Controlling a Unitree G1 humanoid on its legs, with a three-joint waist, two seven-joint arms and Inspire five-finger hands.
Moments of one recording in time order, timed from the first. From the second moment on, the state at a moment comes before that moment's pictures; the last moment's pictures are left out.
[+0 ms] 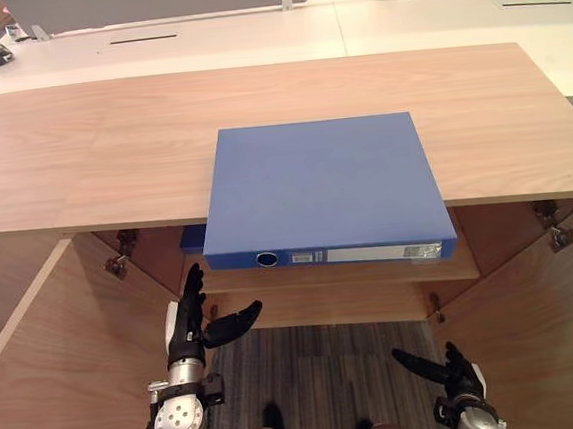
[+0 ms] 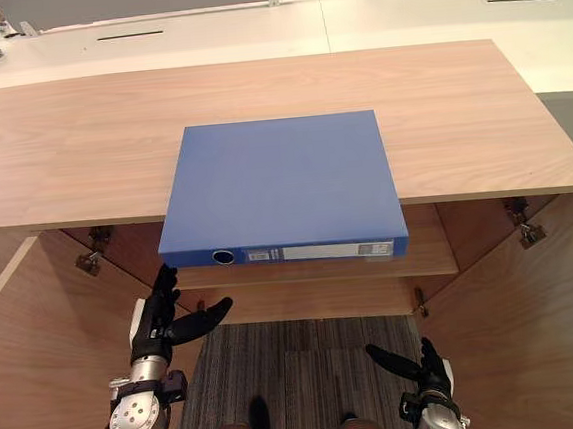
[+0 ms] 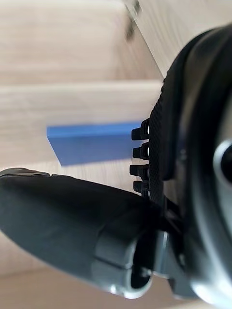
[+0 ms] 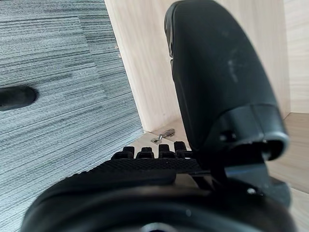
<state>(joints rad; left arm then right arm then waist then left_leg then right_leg) 0.35 0.16 -0.01 -0.05 0.09 -0.19 0.14 0.14 -0.12 -0.23 0.82 0.19 -0.12 -0.11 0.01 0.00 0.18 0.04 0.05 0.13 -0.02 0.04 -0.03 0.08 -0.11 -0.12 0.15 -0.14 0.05</state>
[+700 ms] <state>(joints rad) 0.40 0.30 -0.08 -0.48 0.53 -0.27 0.26 0.17 -0.16 -0.11 0.89 0.11 -0.13 -0.11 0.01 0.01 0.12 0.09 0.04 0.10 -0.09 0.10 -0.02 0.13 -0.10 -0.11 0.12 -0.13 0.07</state>
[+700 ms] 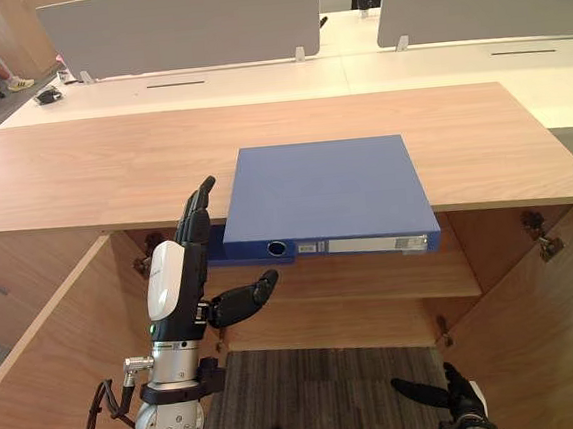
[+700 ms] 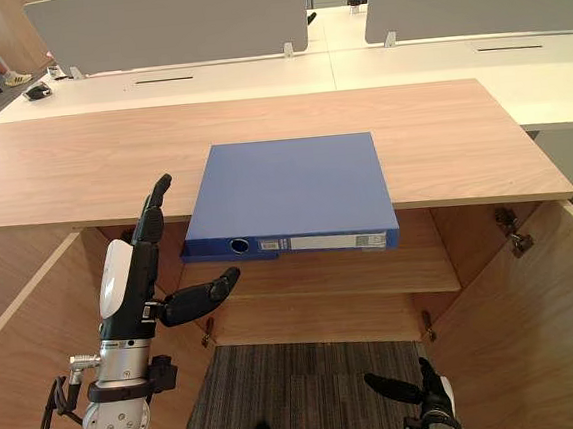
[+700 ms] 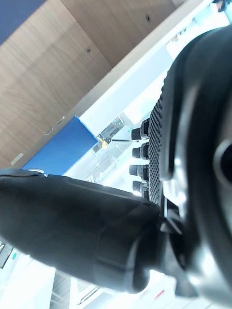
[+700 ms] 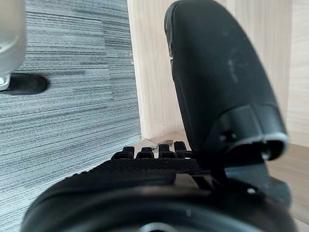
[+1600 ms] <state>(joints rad) 0.04 0.36 -0.22 -0.28 0.84 -0.20 0.30 0.20 -0.15 -0.11 0.87 0.12 -0.13 -0.08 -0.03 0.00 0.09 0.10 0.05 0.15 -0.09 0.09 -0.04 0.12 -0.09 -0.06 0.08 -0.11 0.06</state>
